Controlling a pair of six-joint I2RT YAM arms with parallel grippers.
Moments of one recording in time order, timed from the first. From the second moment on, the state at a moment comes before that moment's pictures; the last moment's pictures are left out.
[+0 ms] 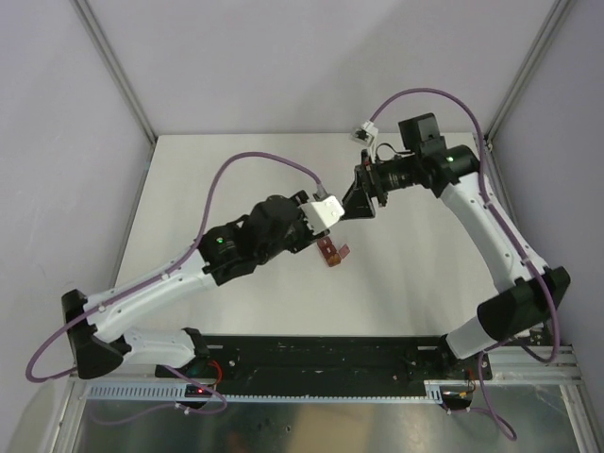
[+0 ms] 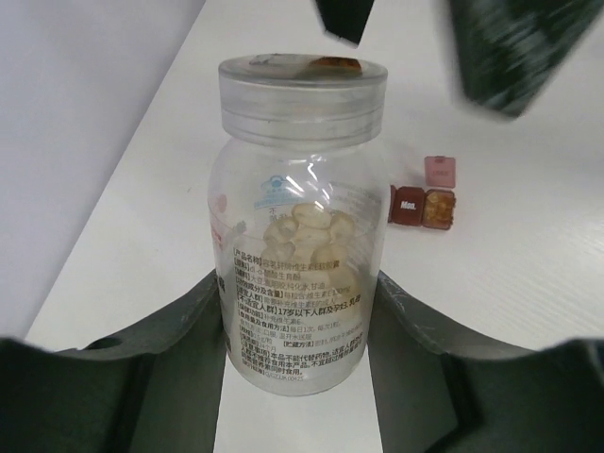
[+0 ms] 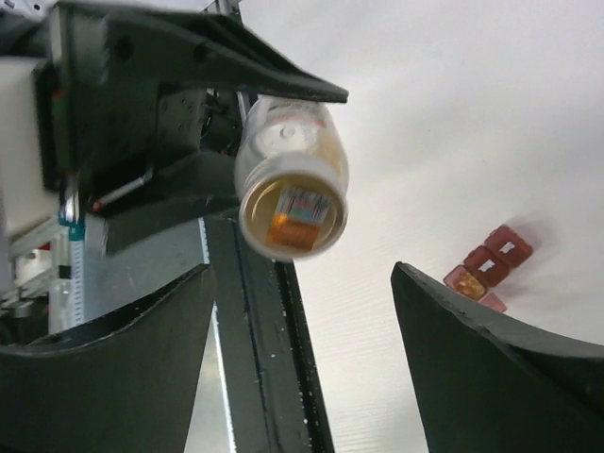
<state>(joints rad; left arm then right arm) -1.02 1.24 1.21 -0.48 -0.35 0.37 0.40 1.56 1.68 -0.94 -1.02 -0.17</state>
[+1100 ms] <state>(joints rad) -0.81 1.22 1.33 -0.68 0.63 0.23 0.57 1.36 1.74 -1.13 -0.90 -0.50</state>
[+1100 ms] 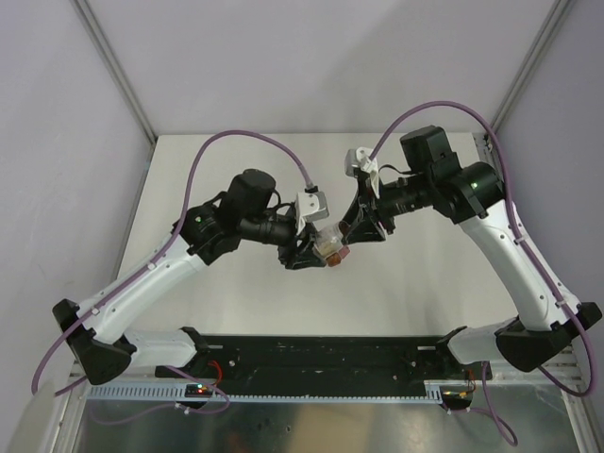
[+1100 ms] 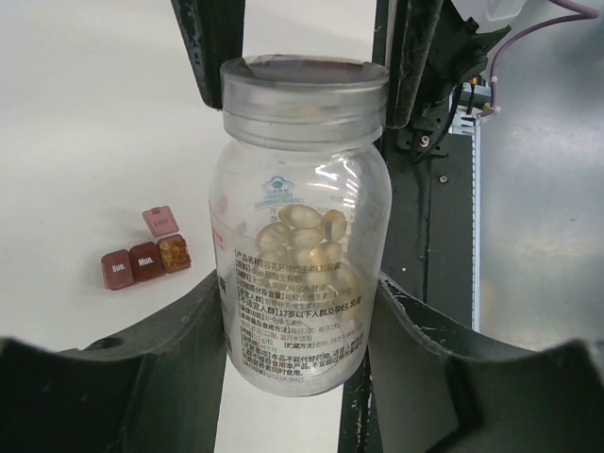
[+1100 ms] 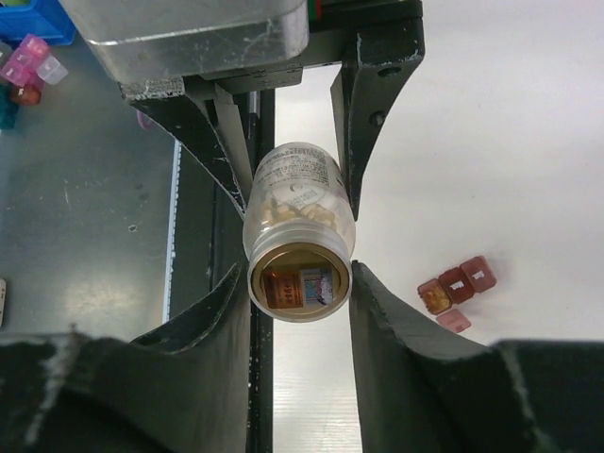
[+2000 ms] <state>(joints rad) -0.83 1.24 1.37 -0.69 0.34 0.20 0.48 1.45 1.73 -1.02 -0.97 -0.32</state>
